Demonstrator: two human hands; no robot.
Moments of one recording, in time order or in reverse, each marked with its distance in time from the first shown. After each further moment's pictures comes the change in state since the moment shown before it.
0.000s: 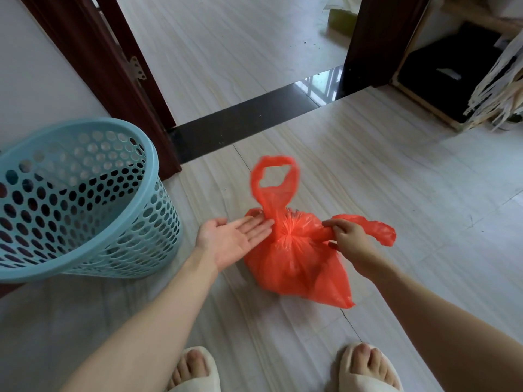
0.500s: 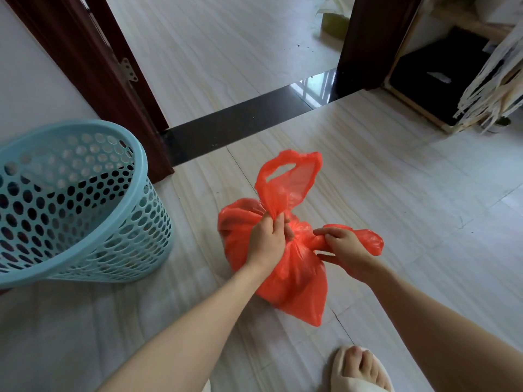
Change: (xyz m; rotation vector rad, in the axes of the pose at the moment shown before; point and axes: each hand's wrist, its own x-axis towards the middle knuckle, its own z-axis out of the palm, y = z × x) left_hand 0.008 -0.076 0.046 1.282 0.057 0.912; right_hand -0.007 0.001 -0.010 0.217 -0.182 0.182
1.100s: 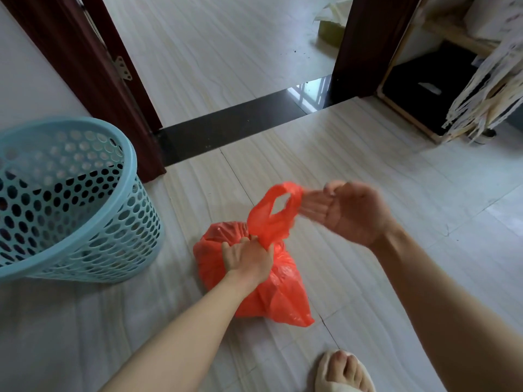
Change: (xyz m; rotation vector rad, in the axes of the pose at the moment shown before) left_hand 0.000 -0.023 0.006 1.039 -0.232 -0.153; right_hand -0.029 -0.090 -0.025 0.619 -0.549 -0.167
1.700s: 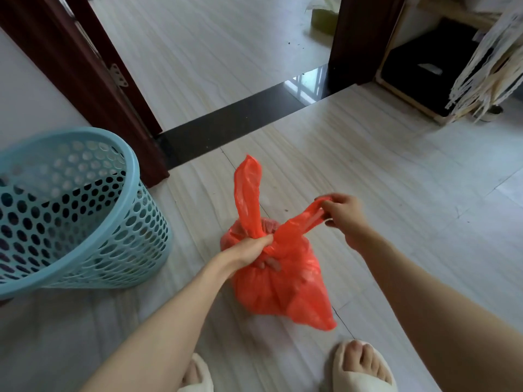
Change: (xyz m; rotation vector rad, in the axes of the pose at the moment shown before) left_hand 0.009 -0.028 -0.016 -0.918 -0.515 0.067; right_hand 0.025 0.047 -0.024 -0.756 0.690 -0.061
